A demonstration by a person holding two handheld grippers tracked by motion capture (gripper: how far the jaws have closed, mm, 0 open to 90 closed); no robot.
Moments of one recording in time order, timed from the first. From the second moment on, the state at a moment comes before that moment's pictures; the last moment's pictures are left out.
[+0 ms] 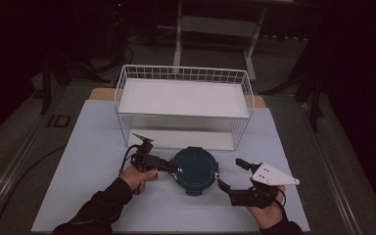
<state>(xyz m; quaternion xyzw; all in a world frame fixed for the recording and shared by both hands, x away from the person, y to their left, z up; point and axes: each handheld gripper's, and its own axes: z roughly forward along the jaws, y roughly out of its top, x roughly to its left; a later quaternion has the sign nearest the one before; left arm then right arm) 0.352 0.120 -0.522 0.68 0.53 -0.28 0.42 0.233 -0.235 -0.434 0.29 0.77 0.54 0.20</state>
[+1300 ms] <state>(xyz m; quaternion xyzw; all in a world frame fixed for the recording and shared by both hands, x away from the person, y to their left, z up) 0.321 0.119 -0.503 0.75 0.44 -0.20 0.46 0.300 -0.249 -0.503 0.48 0.72 0.48 -0.15</state>
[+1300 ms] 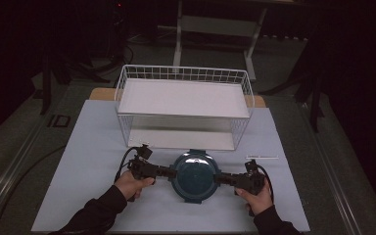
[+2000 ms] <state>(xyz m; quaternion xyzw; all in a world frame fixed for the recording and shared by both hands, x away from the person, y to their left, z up) 0.299 0.114 -0.496 0.75 0.46 -0.15 0.46 0.290 -0.247 -0.504 0.49 0.71 0.49 -0.15</state>
